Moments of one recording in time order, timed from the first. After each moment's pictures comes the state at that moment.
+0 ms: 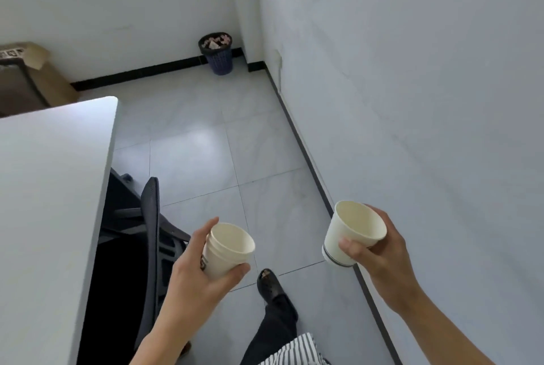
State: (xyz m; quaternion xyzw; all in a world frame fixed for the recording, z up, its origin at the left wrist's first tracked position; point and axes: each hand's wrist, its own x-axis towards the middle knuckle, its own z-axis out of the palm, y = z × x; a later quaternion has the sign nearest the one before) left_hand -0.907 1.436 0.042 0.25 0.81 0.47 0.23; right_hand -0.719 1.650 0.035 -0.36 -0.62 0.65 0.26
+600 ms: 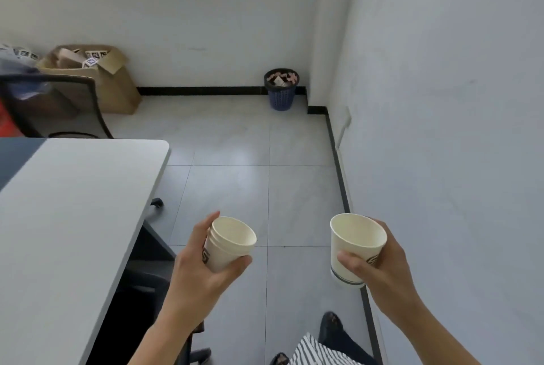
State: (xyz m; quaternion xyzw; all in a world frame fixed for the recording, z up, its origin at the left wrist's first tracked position) left_hand -1.203 1.575 0.062 0.15 0.82 0.54 0.13; right_hand -1.064 1.817 0.063 -0.25 -0.71 0.63 0.18
